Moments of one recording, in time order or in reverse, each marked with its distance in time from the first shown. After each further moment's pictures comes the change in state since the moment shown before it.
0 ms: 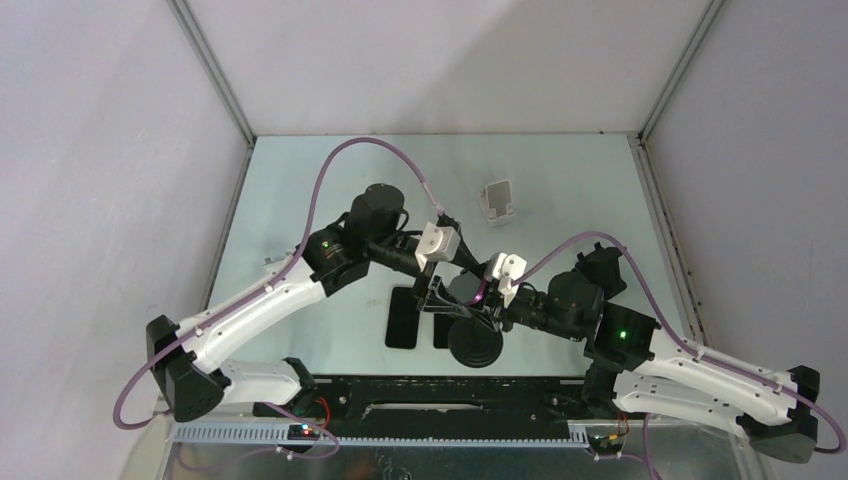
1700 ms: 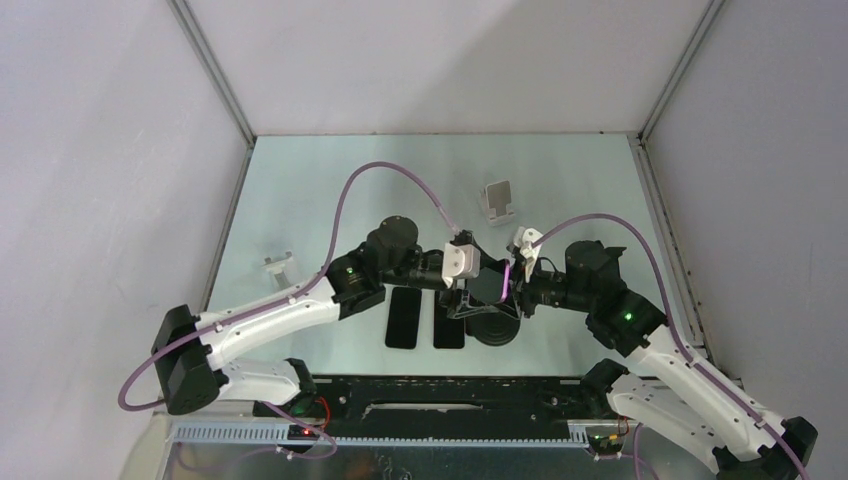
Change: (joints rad) left arm -0.153 0.005 -0.207 0.394 -0.346 -0.080; right arm -0.465 0.008 -0.018 -0.131 -0.484 0.069
